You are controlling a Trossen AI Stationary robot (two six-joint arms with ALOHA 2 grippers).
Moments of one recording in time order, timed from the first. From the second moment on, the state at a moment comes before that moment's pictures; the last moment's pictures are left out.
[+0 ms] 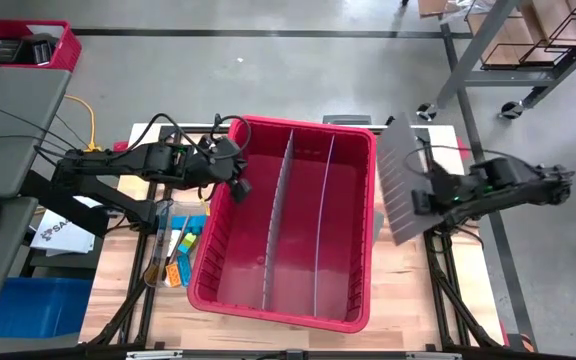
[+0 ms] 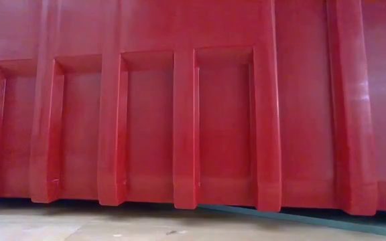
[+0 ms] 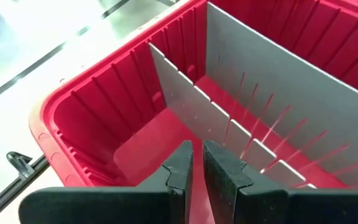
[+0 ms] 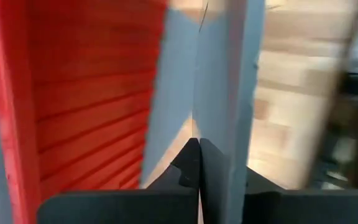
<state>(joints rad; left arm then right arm) -0.03 1.29 1.43 -0.97 -0.59 -0.46 0.15 0.61 0.90 -1.38 0.06 1.59</state>
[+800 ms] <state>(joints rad) -0.03 1.29 1.43 -0.97 -0.50 -0.46 0.15 0.66 1.09 -1.48 -0.04 1.15</state>
